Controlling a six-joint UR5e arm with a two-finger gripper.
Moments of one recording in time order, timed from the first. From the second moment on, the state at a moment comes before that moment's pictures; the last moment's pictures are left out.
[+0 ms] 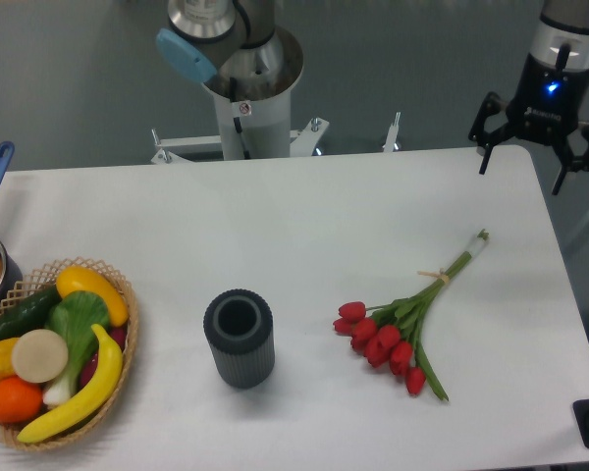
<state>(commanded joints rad) 2.99 -1.77 -1.51 -1.27 1.20 1.37</state>
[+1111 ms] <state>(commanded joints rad) 2.89 -1.88 -1.54 -1.25 1.33 1.37</state>
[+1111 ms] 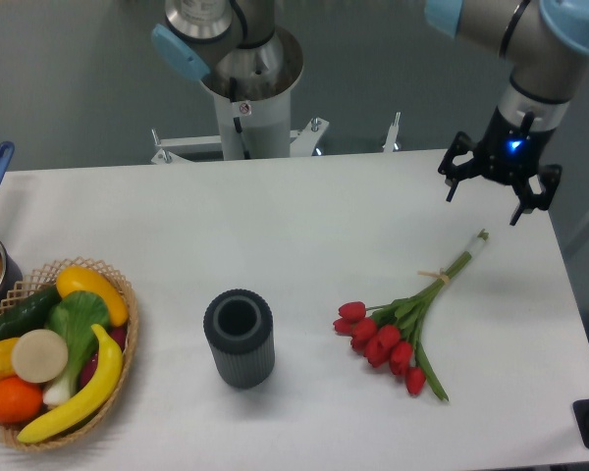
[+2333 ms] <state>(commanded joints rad) 2.77 -2.08 -1.56 -1.04 1.36 1.40</state>
